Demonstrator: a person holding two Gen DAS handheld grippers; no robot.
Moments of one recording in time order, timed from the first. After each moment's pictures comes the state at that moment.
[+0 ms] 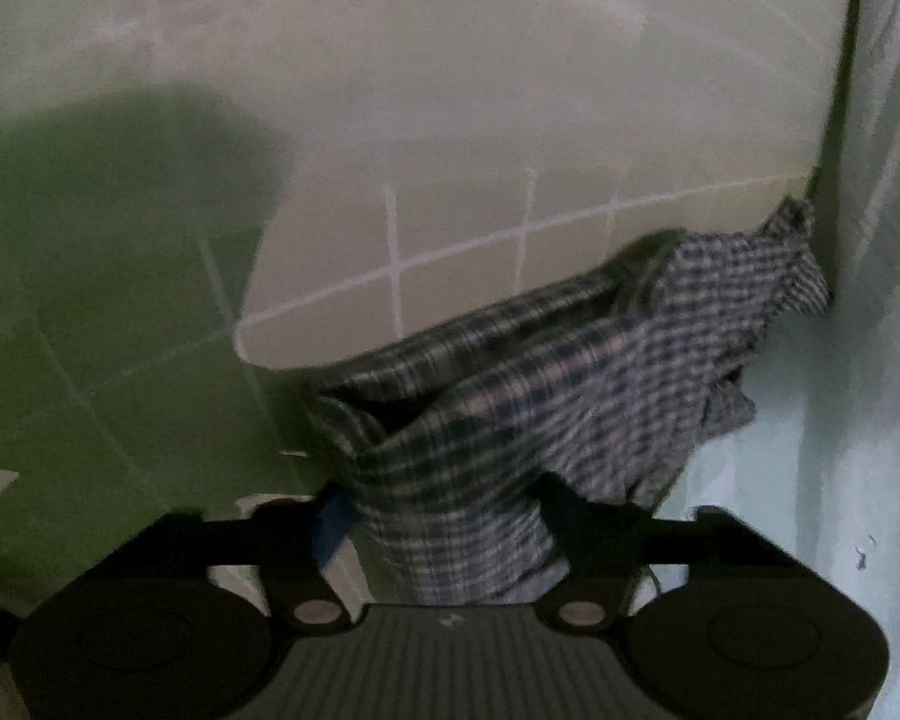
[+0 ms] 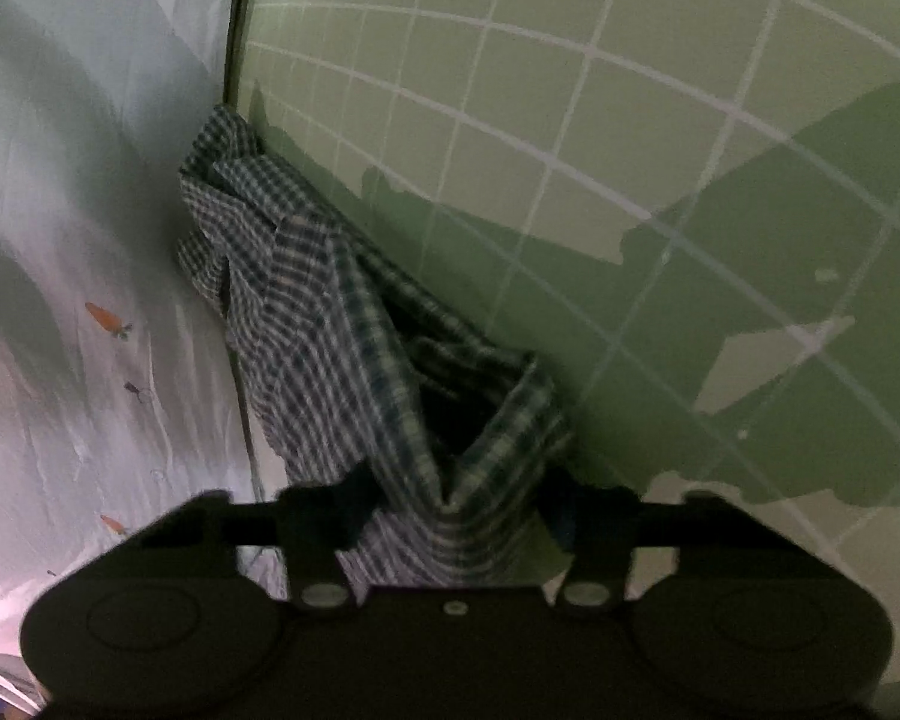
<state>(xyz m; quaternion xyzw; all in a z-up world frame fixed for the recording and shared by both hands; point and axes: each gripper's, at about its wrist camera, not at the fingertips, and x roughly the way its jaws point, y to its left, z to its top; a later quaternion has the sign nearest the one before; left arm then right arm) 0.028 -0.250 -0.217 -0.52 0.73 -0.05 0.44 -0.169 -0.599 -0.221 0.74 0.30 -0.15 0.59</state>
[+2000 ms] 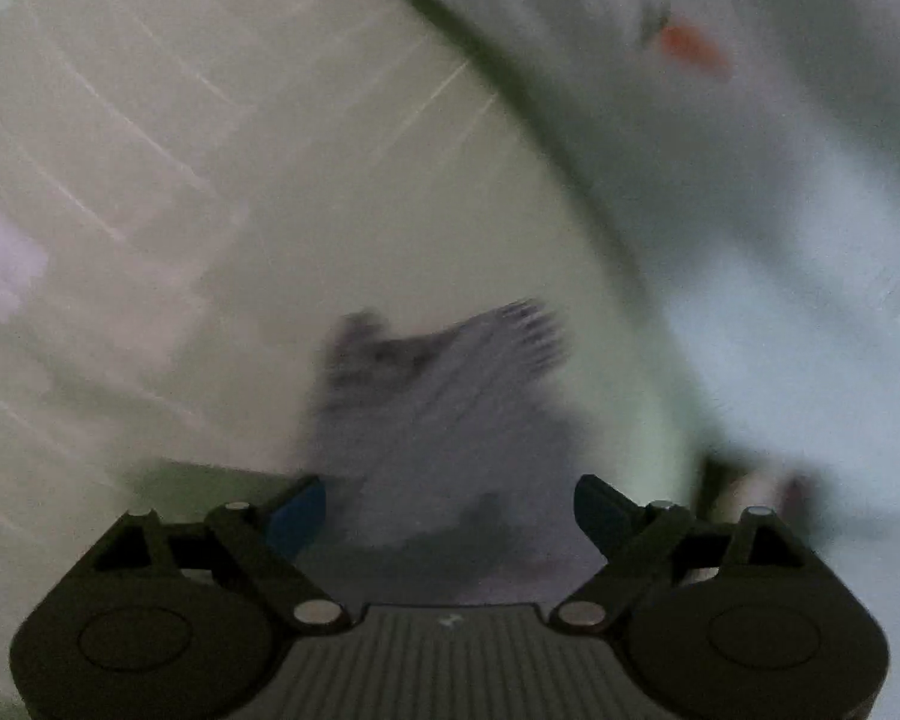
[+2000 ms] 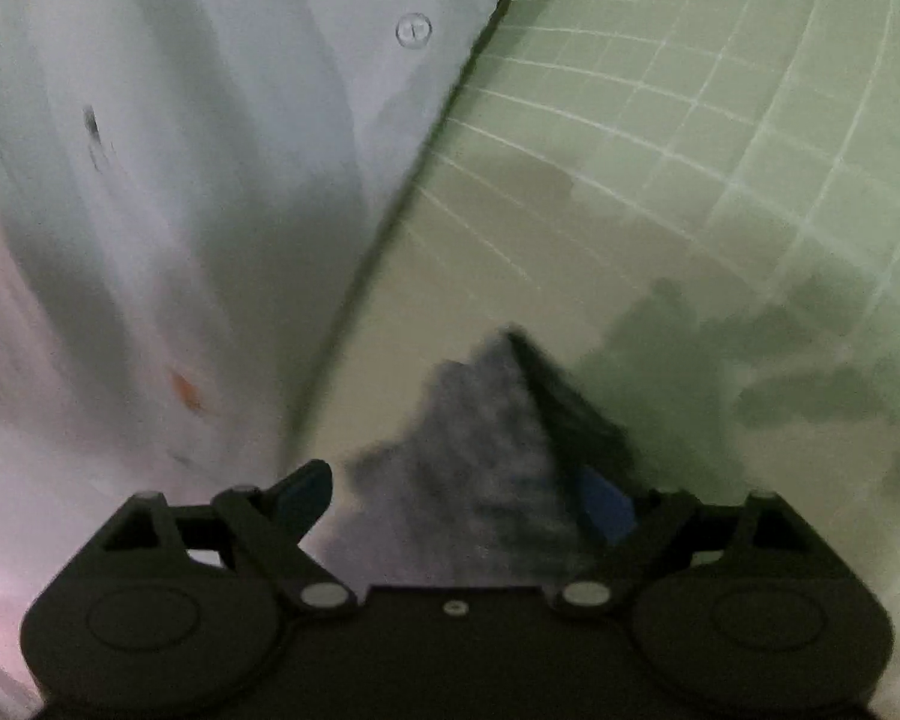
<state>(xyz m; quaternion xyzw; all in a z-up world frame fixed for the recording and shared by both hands) 0.115 -0.358 -0.102 -0.19 0.66 -0.25 0.68 -0.152 -0.654 -0.111 0.59 0.26 -0.23 0.73</state>
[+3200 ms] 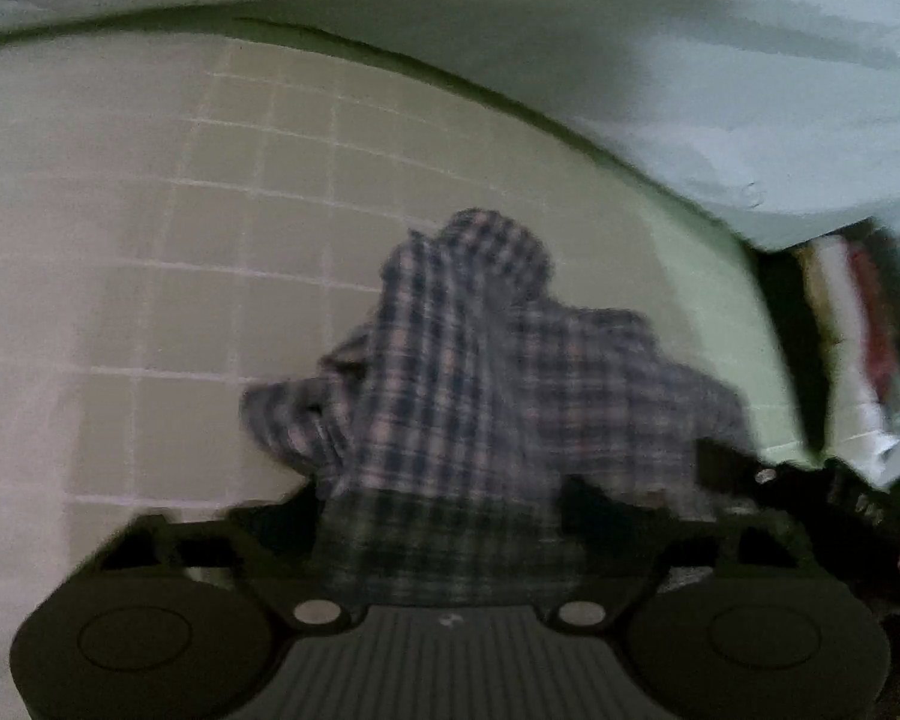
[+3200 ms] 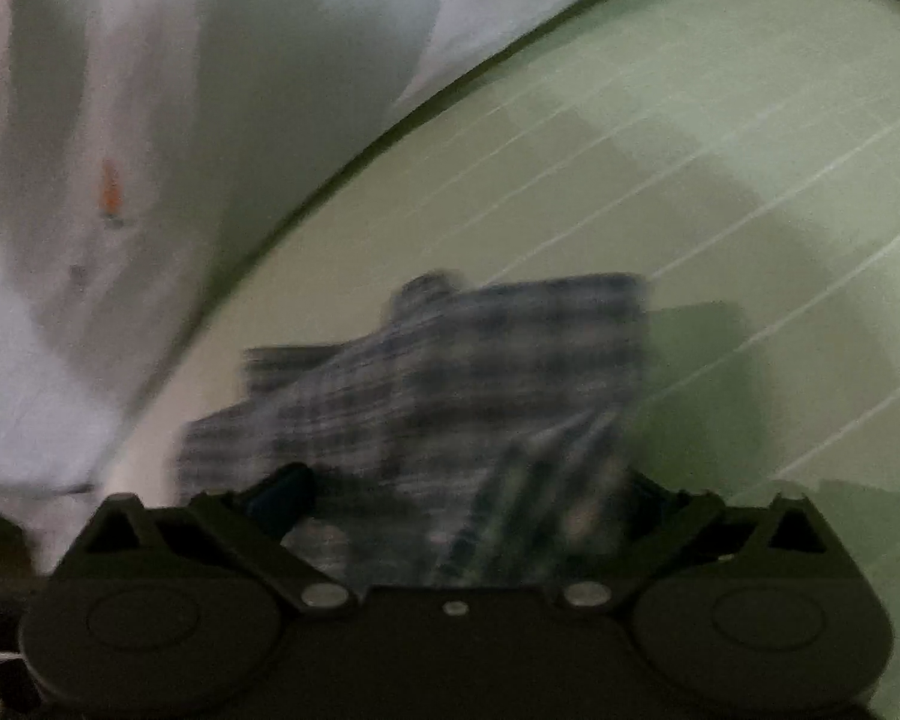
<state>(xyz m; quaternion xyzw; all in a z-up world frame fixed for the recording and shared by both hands) 0.119 -0.441 -0.153 -0.04 0.58 -0.41 0.70 -0.064 -0.626 -0.167 0.45 0.35 -0.16 0.80</state>
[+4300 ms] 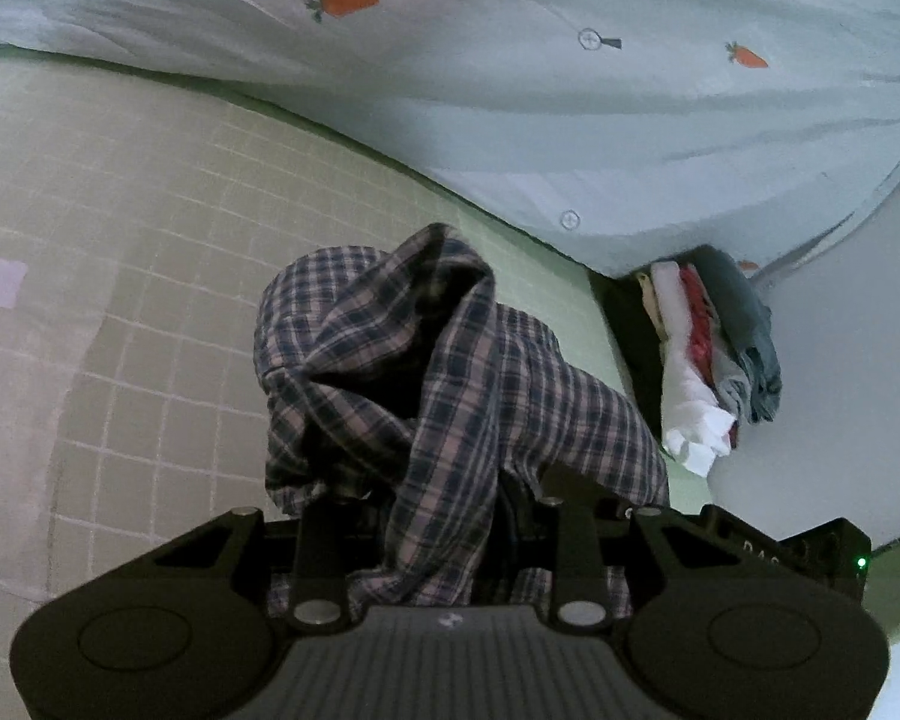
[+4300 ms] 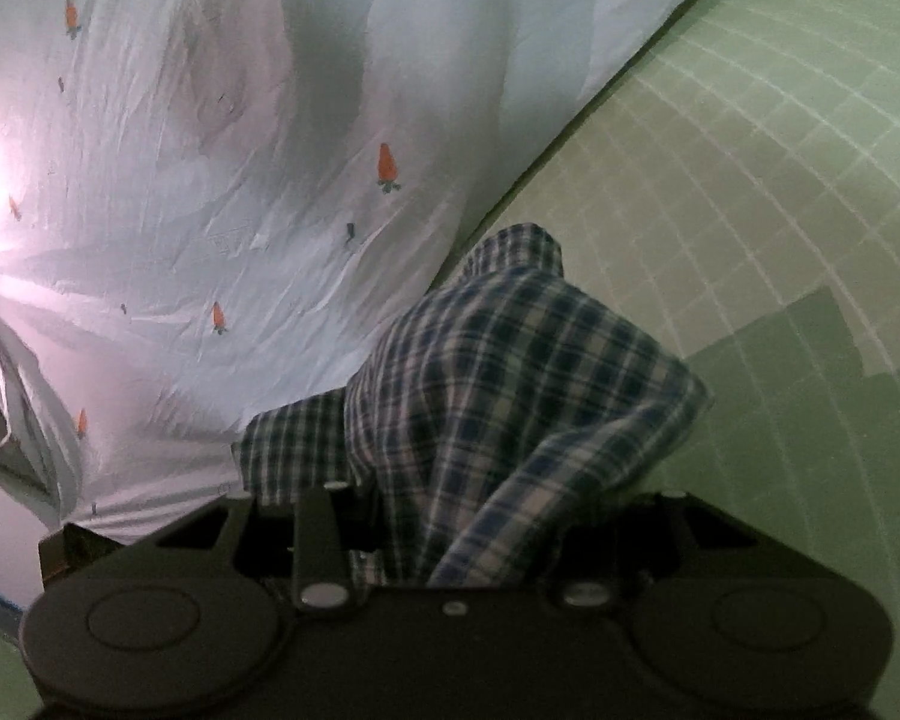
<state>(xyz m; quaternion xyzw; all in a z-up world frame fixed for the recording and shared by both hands) -0.064 -0.330 -0.034 -0.11 0.51 -0.44 0.73 -0.228 -0.522 -0.077 0.52 0.23 -0.04 0.82</state>
